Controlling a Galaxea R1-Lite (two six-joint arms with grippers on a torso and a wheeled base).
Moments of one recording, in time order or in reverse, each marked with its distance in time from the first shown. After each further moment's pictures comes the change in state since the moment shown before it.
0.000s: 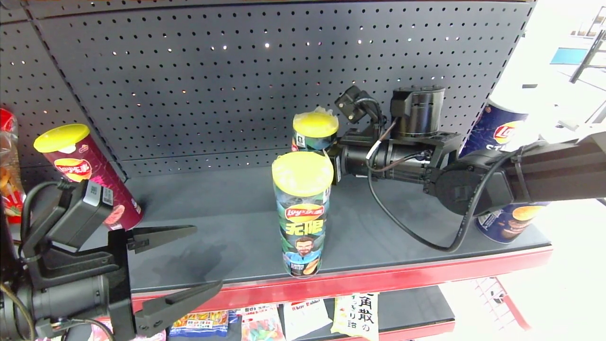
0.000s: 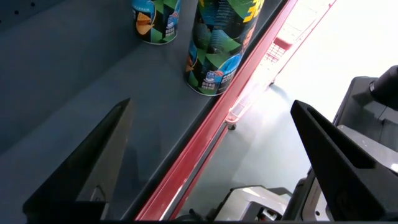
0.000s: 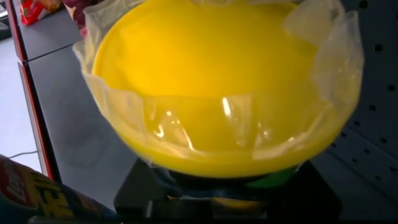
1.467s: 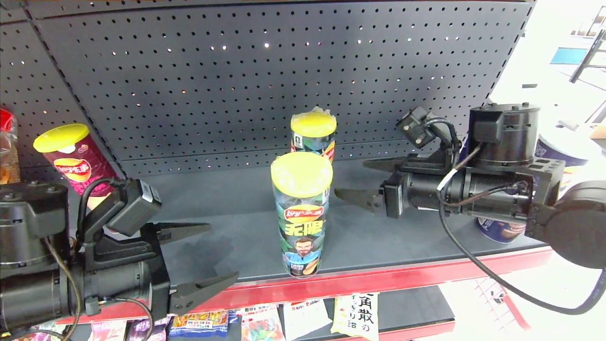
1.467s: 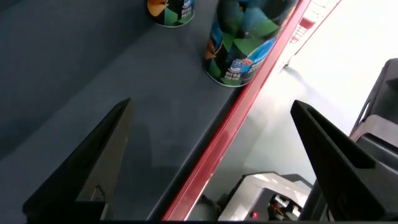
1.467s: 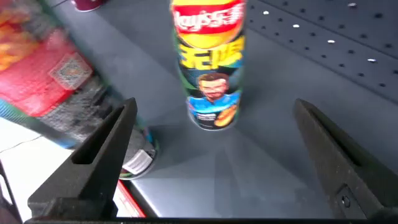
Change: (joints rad) left arm -0.017 0.148 -0.044 -0.009 0.056 0.074; right arm -0.060 -0.301 0.407 -0.002 -0.087 0.026
